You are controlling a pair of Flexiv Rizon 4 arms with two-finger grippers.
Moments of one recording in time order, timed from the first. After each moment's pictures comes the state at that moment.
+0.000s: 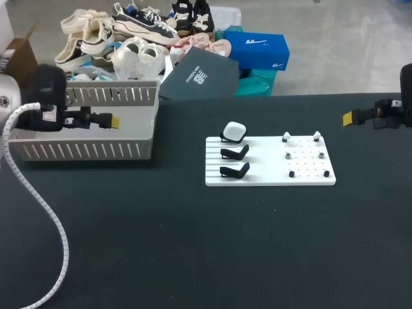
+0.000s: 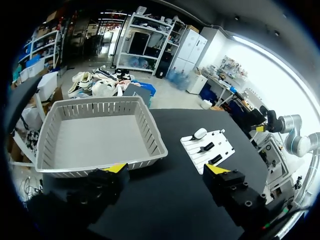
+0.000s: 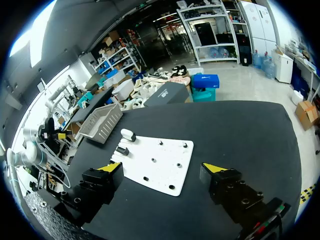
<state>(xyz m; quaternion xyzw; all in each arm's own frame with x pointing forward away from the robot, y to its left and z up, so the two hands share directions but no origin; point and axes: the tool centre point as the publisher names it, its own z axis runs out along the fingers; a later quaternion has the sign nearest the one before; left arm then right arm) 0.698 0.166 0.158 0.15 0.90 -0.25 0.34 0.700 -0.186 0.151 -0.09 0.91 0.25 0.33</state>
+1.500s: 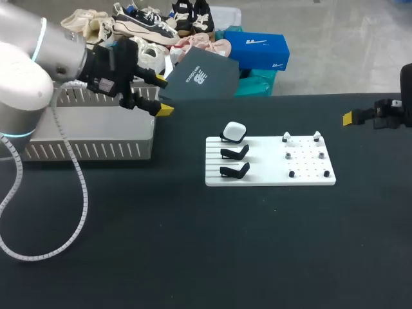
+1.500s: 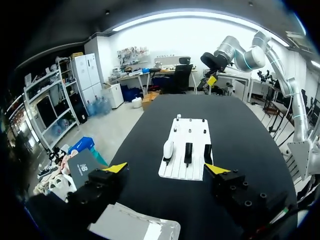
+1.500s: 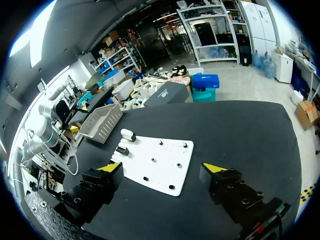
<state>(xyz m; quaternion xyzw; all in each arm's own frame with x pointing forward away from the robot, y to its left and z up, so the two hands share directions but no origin) 0.786 0.048 0.152 0.59 0.67 -0.26 0.37 0.700 -0.186 0.151 -0.09 0.91 0.25 0.33</state>
